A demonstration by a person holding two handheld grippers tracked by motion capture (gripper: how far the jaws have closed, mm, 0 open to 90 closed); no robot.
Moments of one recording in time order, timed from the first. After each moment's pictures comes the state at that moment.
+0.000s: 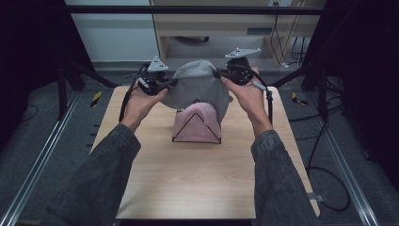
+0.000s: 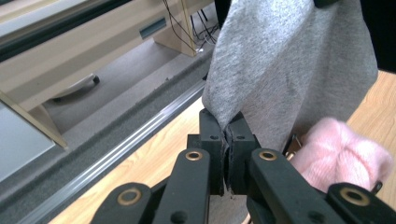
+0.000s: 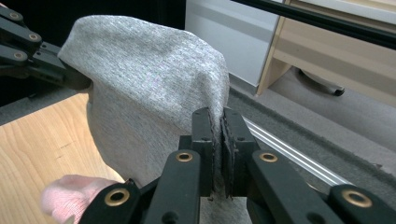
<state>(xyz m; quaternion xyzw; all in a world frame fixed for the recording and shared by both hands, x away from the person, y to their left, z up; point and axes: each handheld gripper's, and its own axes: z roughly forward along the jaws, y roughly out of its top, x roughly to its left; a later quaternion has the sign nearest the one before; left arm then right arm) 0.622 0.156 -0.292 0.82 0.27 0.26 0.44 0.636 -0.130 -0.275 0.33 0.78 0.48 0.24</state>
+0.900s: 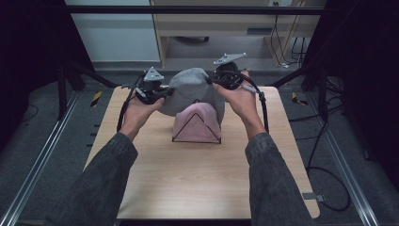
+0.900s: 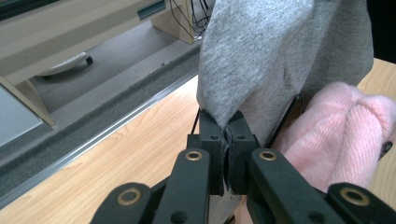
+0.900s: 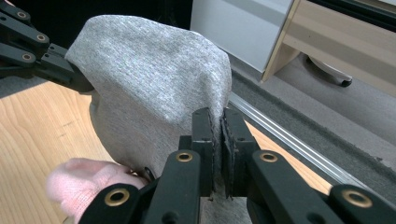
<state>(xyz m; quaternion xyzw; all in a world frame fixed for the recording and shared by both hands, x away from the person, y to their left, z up) 0.617 0.169 -0.321 0.81 0.30 0.24 0.43 0.635 -0.105 -0.287 0.31 0.81 0.45 0.24</state>
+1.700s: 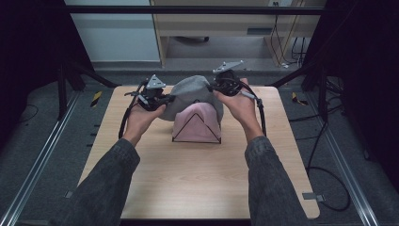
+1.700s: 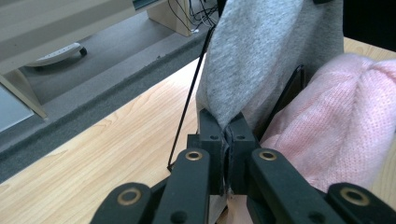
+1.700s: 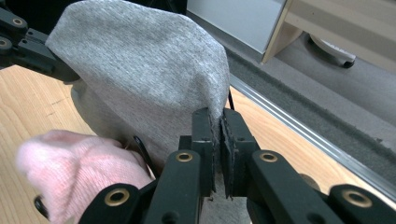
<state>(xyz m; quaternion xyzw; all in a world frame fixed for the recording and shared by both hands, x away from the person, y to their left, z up) 0.616 0.166 -0.347 0.82 0.31 0.23 0.43 0.639 -0.108 -0.316 0.33 0.82 0.42 0.23</state>
